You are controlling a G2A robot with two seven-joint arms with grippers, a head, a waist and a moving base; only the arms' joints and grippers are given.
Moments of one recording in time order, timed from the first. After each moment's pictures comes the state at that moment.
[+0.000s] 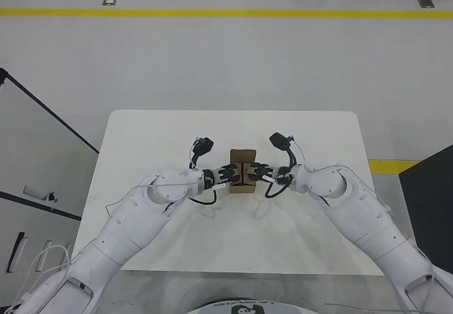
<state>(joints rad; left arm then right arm) 1.10 -1.18 -0.85 -1.41 0.07 0.10 -0.62 -1.09 -1.09 0.88 -1.37 -0.05 0.03 0.71</state>
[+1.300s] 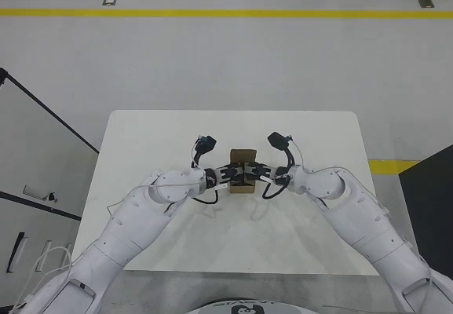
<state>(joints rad) 1.11 -1.19 -0.88 -1.42 0.11 0.08 -0.63 -1.12 -1.10 0.91 -1.41 -0.09 0.04 0.70</state>
